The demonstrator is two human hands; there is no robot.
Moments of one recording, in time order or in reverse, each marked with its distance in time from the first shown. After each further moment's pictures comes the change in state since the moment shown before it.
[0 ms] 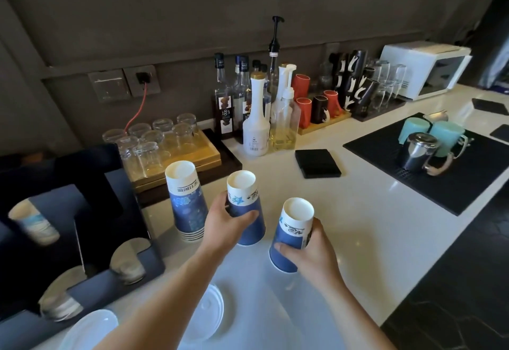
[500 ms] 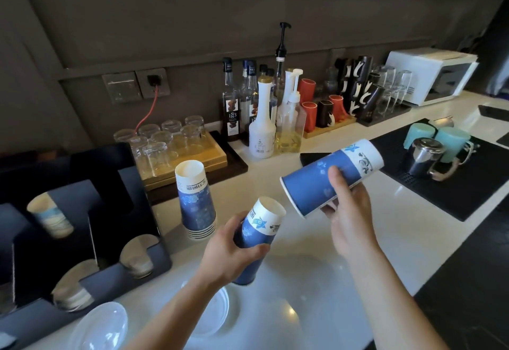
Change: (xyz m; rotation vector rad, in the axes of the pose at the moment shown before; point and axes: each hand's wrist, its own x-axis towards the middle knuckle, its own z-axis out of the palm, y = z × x) left_hand -0.060 0.008 -0.025 0.122 -0.184 0.102; right_hand 0.016 -0.098 -0.053 0.821 0.082 -0.033
